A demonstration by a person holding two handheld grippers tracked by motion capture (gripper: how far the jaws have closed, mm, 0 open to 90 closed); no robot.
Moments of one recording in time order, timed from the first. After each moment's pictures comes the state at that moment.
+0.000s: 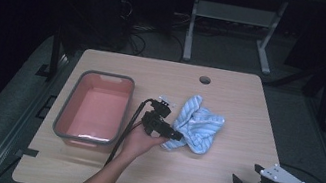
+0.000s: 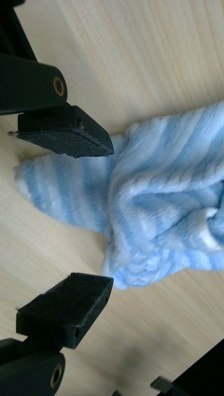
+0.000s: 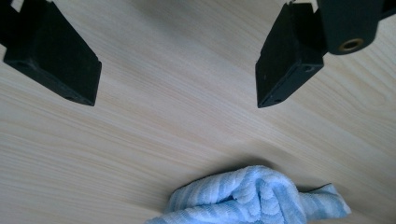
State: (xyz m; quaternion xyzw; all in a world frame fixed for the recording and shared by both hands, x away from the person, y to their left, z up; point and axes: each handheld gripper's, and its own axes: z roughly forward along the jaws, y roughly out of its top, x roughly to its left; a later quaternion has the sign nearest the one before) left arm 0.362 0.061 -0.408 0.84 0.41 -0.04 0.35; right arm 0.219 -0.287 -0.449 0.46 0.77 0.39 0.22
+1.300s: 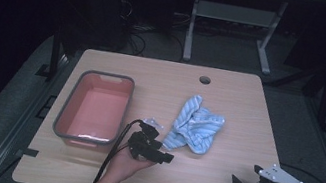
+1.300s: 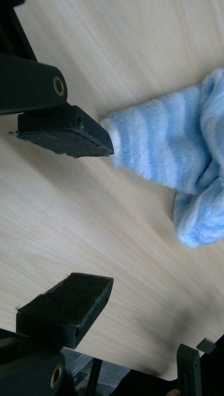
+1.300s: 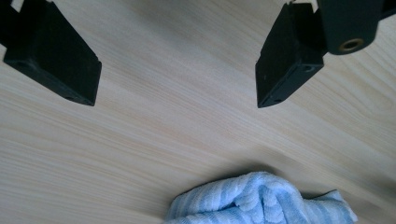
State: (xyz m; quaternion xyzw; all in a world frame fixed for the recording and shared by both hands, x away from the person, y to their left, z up) left arm 0.301 0.087 -0.428 0.84 0.38 -0.06 0.38; right arm 0.219 -0.286 -0.452 0.47 0.77 0.38 0.22
